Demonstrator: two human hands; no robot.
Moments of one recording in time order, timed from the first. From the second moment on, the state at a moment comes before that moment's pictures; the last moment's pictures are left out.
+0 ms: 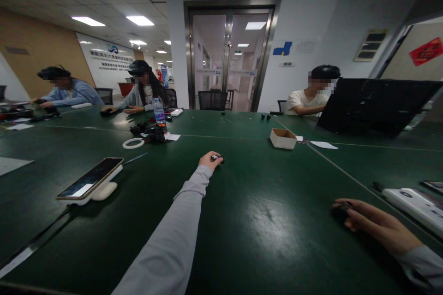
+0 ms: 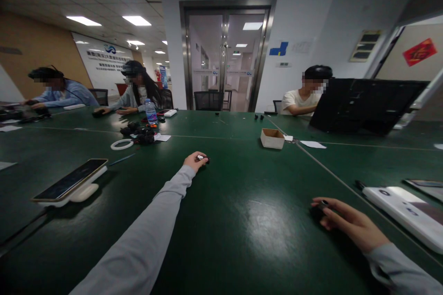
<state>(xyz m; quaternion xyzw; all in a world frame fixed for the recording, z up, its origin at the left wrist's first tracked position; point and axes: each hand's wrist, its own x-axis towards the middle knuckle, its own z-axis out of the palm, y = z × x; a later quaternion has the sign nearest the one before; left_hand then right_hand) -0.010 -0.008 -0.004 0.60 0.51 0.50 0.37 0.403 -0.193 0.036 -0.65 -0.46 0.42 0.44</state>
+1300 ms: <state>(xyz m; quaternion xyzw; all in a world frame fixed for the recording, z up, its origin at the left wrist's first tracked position) -0.008 0.005 -0.009 0.52 0.42 0.58 0.47 0.186 -0.066 0.078 -0.54 -0.64 0.43 0.34</state>
